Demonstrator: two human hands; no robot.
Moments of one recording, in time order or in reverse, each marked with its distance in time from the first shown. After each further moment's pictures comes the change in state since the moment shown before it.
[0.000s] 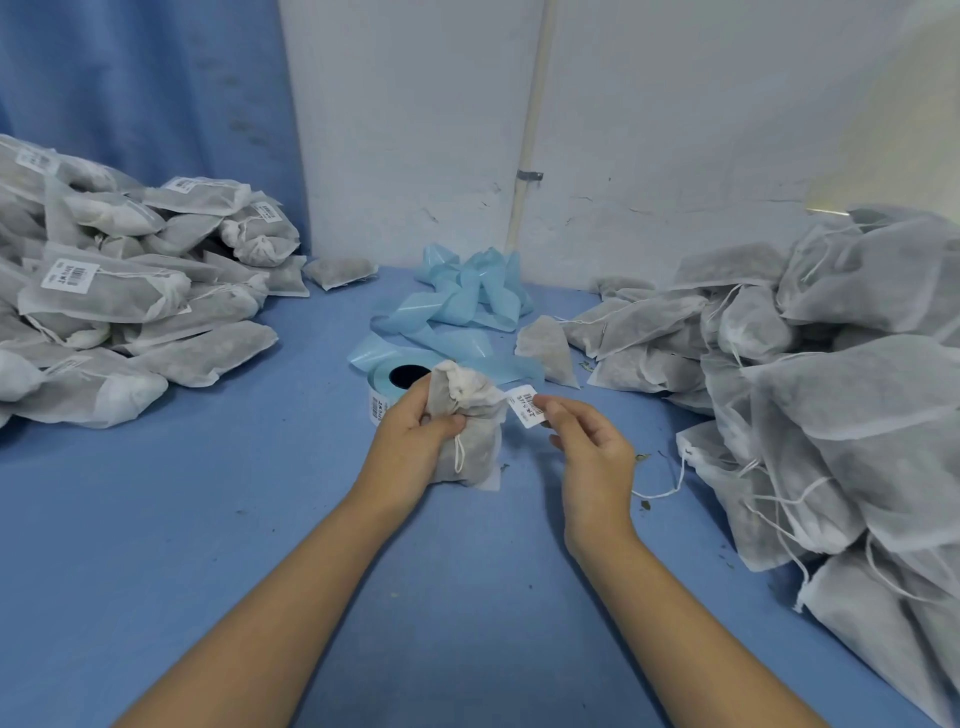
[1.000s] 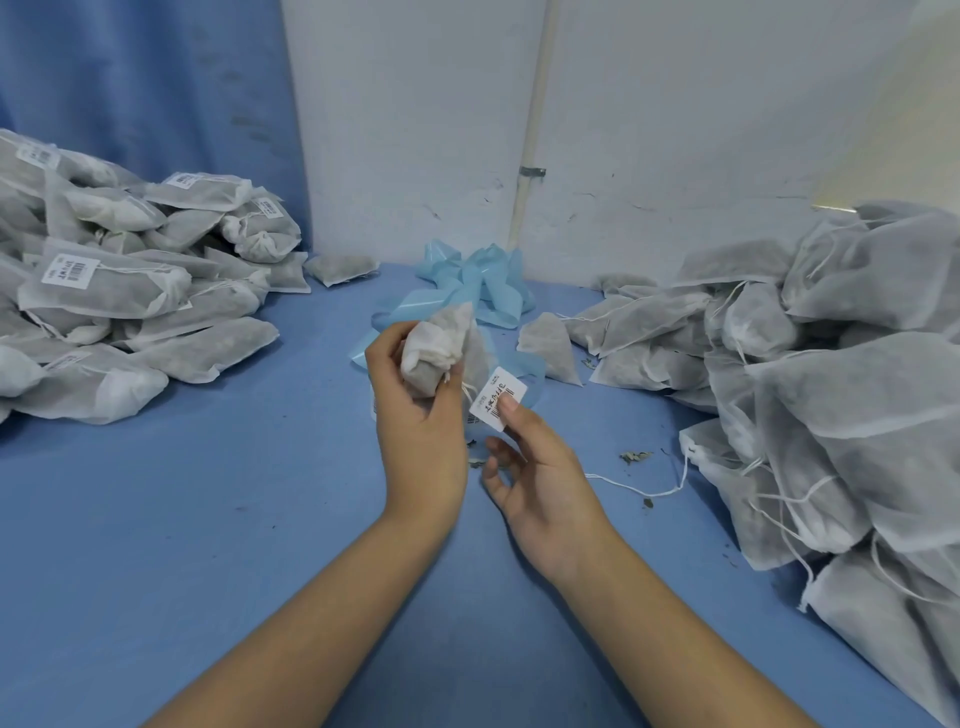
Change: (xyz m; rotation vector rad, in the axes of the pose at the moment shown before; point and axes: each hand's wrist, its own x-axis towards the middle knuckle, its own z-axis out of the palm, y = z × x) left_hand -0.010 0.026 0.035 -0.078 0.467 0.366; right_hand -0.019 -0.011 0.026 0.409 -0.153 0.616
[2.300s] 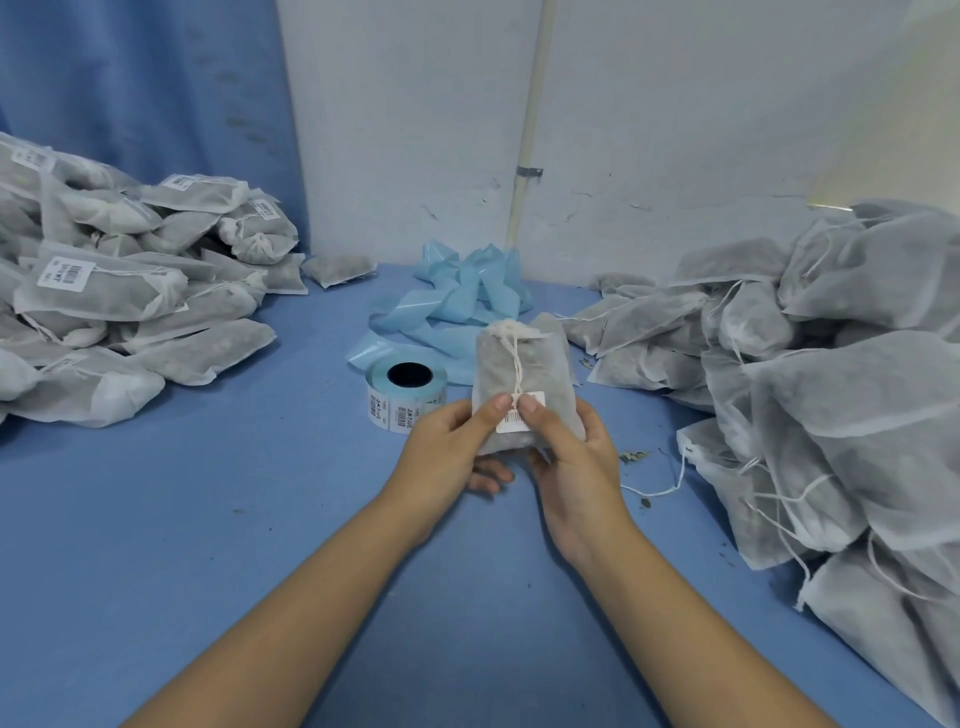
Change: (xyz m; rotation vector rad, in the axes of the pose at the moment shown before) left_hand 0.000 -0.015 -0.008 0.008 -0.527 -0.658; right_hand 0.009 -0.011 -0.017 -0.056 0.016 -0.319
